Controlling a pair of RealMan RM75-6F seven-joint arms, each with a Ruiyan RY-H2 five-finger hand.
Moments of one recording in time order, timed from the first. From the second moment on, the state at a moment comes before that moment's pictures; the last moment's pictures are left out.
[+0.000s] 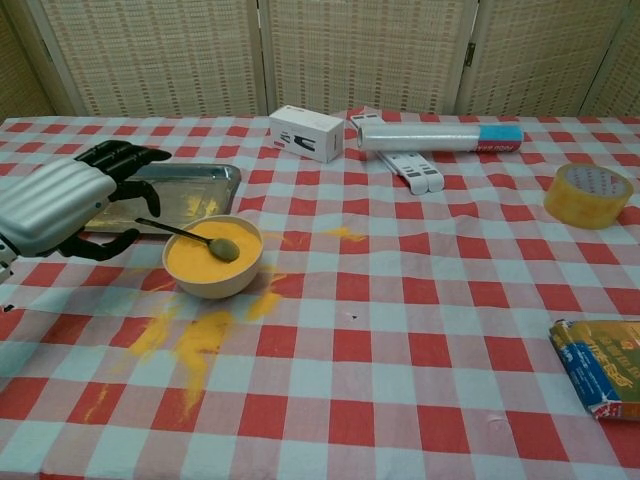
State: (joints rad) left arm -0.57 -1.94 0.01 -0.38 1.63 1.44 -0.19; right arm -0.02 -1.07 0.02 -1.75 -1.47 1.51 -0.25
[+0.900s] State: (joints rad) left arm -0.58 -1.97 0.01 -0.34 1.62 1.43 -0.19; right arm -0.03 -1.07 0.02 -1.75 -1.46 1.51 -0.25
